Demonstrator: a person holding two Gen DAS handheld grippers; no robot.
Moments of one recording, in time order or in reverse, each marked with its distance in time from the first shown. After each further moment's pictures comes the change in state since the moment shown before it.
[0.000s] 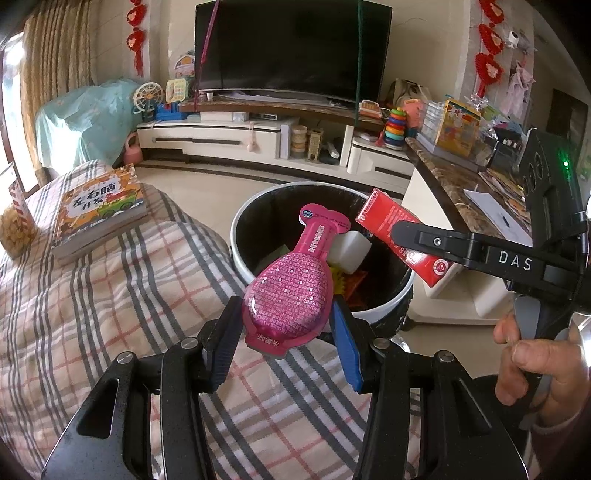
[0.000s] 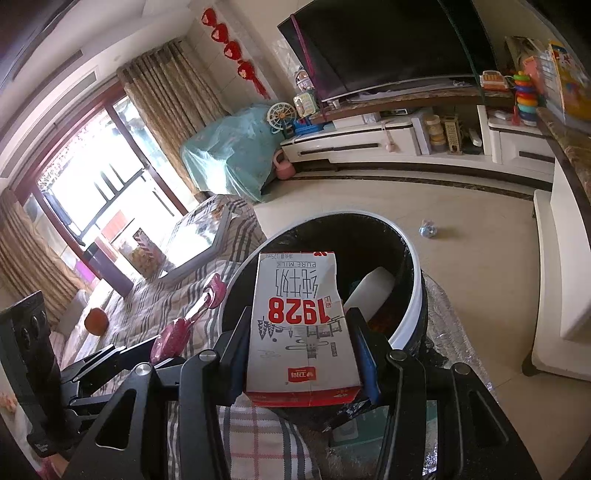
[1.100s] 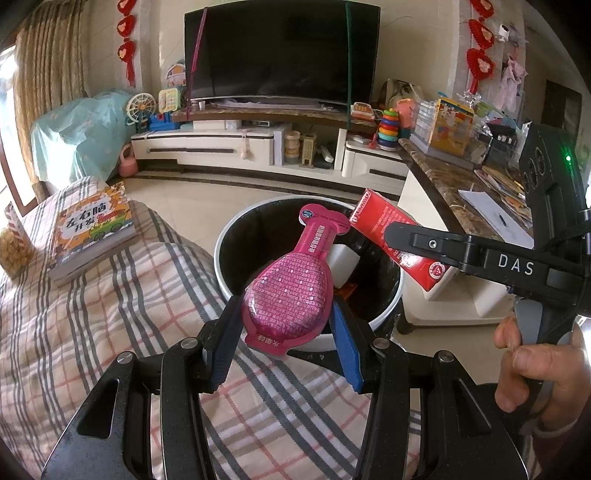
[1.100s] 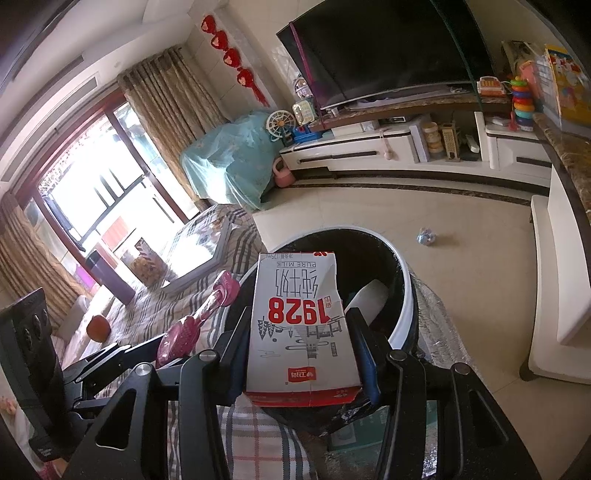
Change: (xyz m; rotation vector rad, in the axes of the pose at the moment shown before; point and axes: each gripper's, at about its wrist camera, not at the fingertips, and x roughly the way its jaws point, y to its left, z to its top) left arm 0.002 -0.017 0.016 0.037 -0.017 0.000; right arm -0.009 -0.001 0.009 0.003 -0.026 -0.003
